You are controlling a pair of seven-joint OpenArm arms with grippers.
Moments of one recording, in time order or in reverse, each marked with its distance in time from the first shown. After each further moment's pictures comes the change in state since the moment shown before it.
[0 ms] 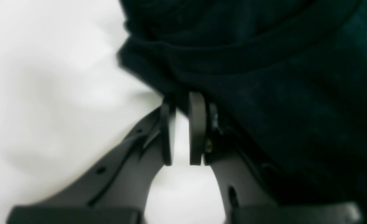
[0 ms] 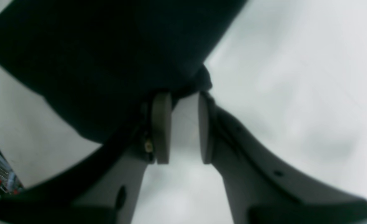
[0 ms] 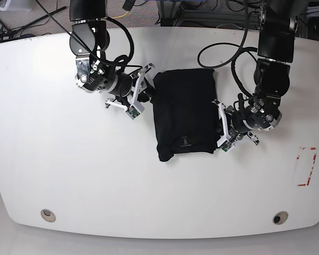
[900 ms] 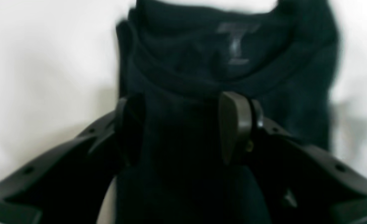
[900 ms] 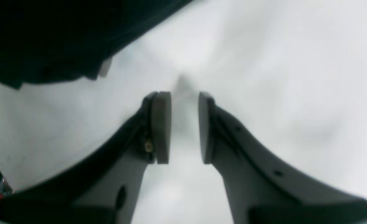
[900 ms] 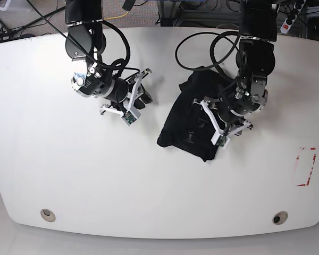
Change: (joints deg) left arm 9.5 9.6 -2.0 10.5 0.5 17.5 1.9; right arm 1.3 3.2 -0.3 2.8 0.3 -2.8 -0.2
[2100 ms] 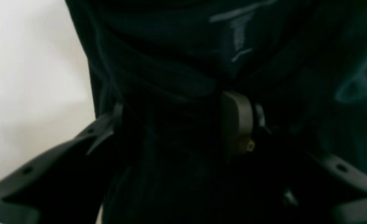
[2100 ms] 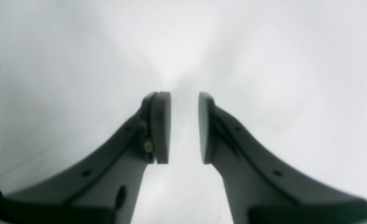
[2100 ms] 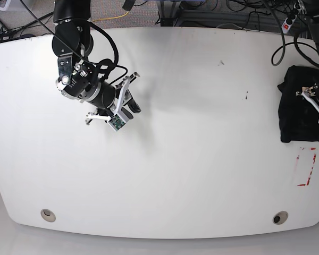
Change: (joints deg) left arm 5.2 -28.3 -28.0 -33.6 -1.9 -14.1 -23.9; right arm -0.7 4.8 1.6 8.9 0.6 0.3 0.2
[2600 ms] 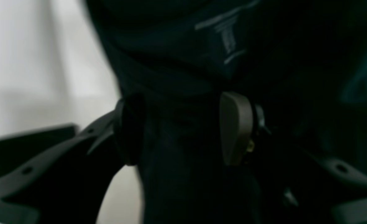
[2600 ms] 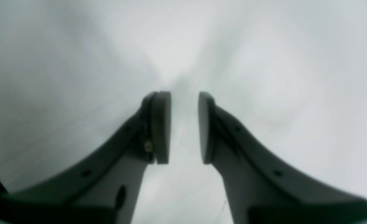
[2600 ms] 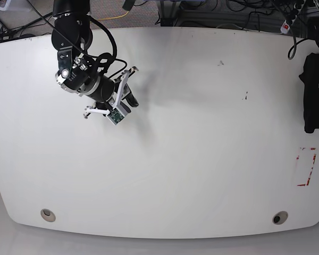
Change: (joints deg) left arm 3.2 -5.5 -5.7 5.7 4.4 -4.8 3.9; right arm -2.6 0.2 0.1 1.7 -0.9 -0.1 0.0
